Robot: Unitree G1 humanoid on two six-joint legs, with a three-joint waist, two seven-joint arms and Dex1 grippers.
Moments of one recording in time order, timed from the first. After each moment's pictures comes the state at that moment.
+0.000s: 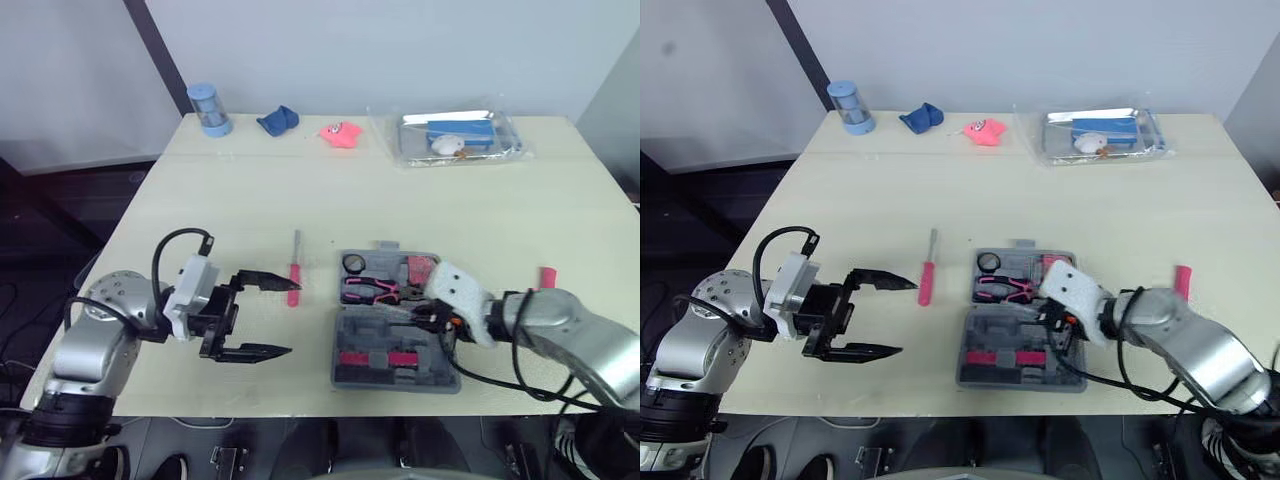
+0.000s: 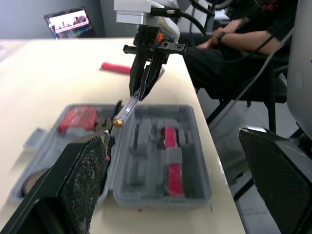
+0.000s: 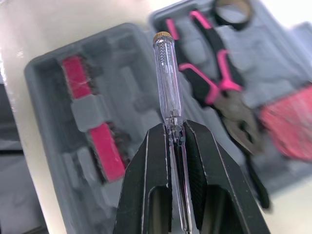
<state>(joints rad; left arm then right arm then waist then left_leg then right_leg) -0.14 0.84 0.11 -0.16 -0.63 0.14 -1.53 -0.37 -0.80 0.35 -0.68 0.41 1.11 0.69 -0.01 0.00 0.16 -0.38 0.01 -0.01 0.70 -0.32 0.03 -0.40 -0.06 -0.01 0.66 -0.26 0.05</state>
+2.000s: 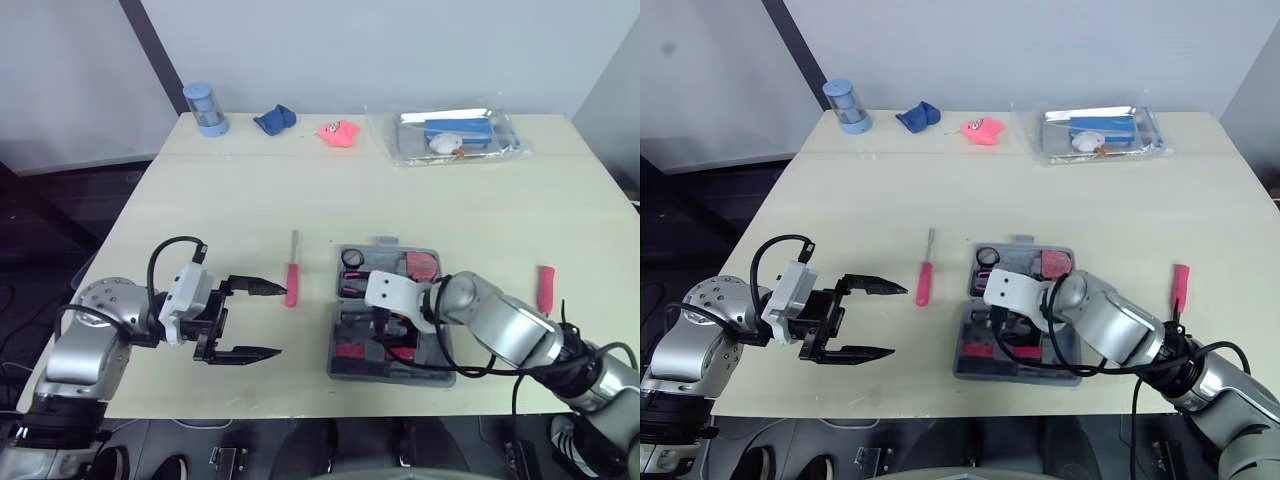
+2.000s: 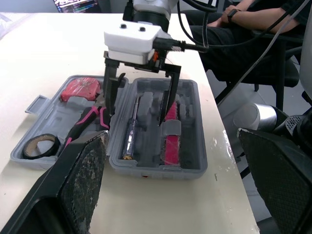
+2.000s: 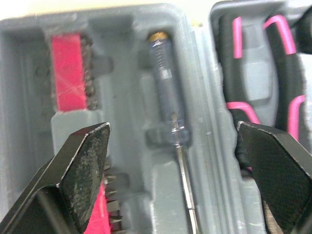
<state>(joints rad) -0.11 0.86 0.11 -0.09 -0.58 0.05 -1.54 -0.65 -0.61 0.72 -0.42 0.12 1.07 0.71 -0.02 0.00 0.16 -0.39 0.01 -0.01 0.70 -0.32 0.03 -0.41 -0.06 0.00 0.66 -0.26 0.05</state>
